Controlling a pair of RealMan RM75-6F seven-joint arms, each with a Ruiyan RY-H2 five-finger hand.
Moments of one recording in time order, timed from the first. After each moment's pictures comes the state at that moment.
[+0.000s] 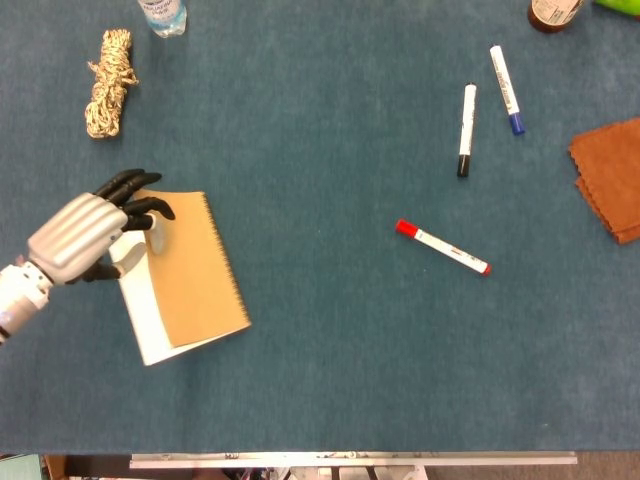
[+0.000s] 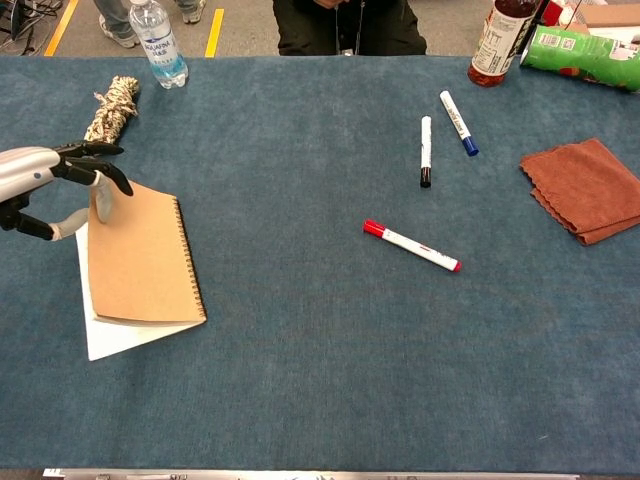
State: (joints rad) left arm -0.57 -1.26 0.23 -1.21 1.79 1.29 -0.63; right arm 0.07 -0.95 0.09 -1.77 -1.44 1.48 0.00
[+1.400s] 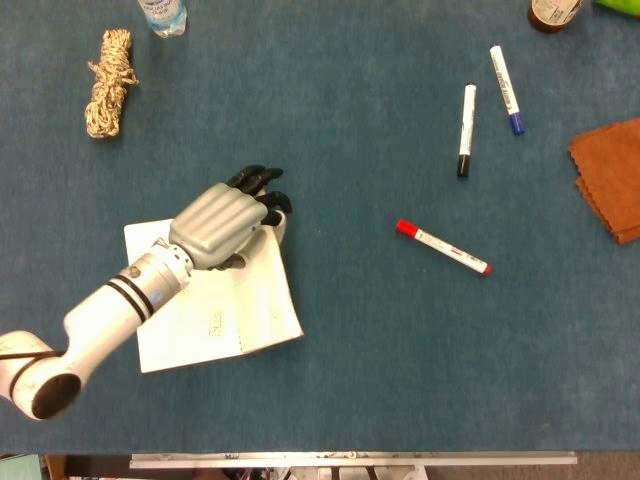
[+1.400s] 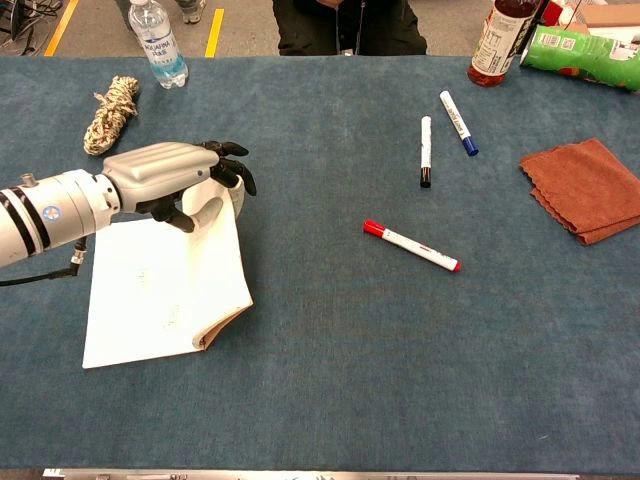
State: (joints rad) left arm -0.78 -1.32 -0.01 -1.73 1.29 0.83 0.09; right arm -0.01 -0.98 0.08 -1.63 -1.43 1.54 0.15
